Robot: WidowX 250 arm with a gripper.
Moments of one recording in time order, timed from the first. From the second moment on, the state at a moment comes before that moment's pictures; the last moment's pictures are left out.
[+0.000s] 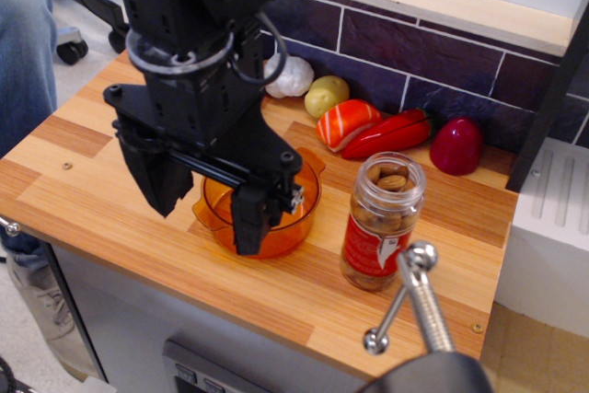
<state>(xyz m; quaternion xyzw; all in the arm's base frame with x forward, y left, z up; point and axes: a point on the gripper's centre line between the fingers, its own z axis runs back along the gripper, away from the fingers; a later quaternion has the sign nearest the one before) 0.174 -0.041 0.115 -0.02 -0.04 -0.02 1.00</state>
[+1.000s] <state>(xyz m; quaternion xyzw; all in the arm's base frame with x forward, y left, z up) 0.215 -0.095 0.123 0.10 0.02 -0.33 0.94</state>
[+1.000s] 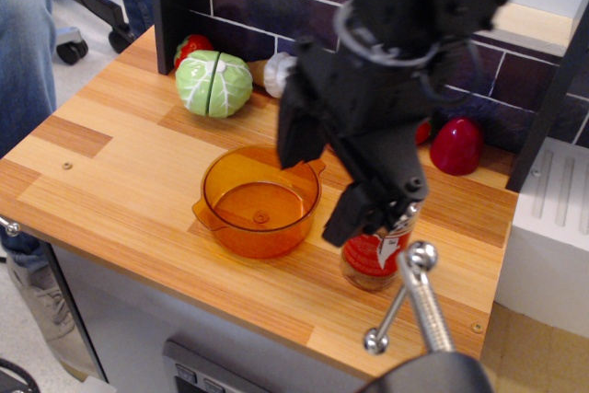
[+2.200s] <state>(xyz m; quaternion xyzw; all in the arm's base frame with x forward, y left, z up) 0.261 -0.166 0.046 0.26 0.31 -0.47 0.79</state>
